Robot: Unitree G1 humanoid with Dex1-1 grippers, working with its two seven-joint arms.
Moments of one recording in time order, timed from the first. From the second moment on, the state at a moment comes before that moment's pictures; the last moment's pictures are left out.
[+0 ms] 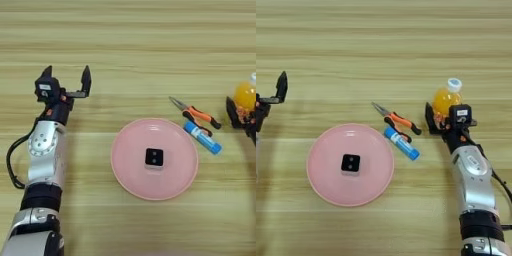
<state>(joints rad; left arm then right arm) -0.32 0.13 0.20 0.44 -0.24 -0.40 -0.26 -0.19 -0.24 -0.21 0.35 0.15 -0.19 0.26</state>
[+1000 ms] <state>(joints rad) -0.32 0.13 0.20 0.44 -0.24 -0.40 -0.26 -0.19 -0.23 -0.21 0.23 0.15 -0.29 0.23</state>
